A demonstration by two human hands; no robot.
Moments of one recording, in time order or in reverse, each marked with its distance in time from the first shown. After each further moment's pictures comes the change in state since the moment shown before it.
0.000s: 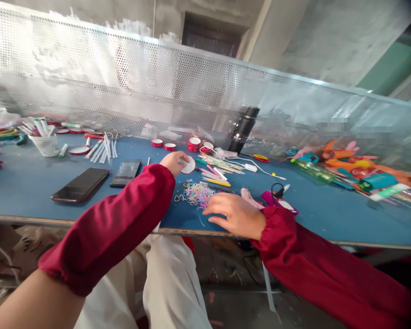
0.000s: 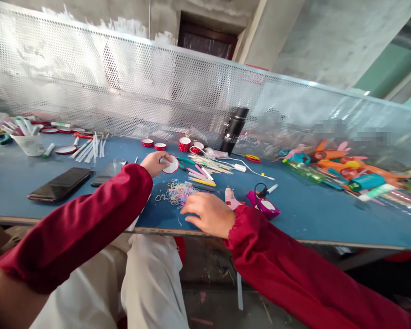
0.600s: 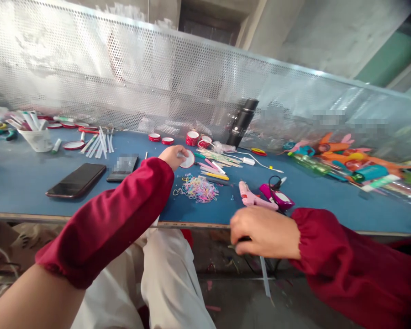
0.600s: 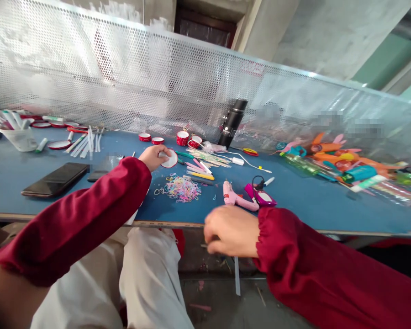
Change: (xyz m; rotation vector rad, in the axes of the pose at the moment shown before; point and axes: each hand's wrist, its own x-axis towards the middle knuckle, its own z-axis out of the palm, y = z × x) left_hand 0.001 0.002 0.002 -0.012 -0.016 0.009; right_hand -0.038 -0.030 -0.030 -0.005 -0.408 0.033
